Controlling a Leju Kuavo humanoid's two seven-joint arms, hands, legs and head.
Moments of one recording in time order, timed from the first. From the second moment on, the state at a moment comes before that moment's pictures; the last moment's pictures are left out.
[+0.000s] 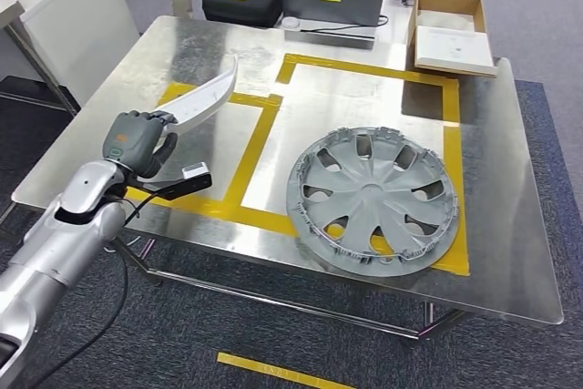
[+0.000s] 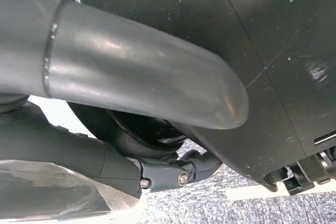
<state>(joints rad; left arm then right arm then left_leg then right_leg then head) -0.73 0.26 -0.60 -0.96 -1.10 0.27 -0.08 -0.06 0.15 0.10 -0.18 0.84 0.07 0.05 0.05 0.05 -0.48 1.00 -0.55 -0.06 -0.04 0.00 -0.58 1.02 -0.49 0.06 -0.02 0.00</state>
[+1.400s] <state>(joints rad) -0.65 0.31 -0.54 -1.05 -1.06 0.29 -0.08 -0.06 0.14 0.14 -0.18 0.86 0.06 0.05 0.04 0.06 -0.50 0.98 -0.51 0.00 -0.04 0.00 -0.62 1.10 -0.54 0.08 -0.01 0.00</state>
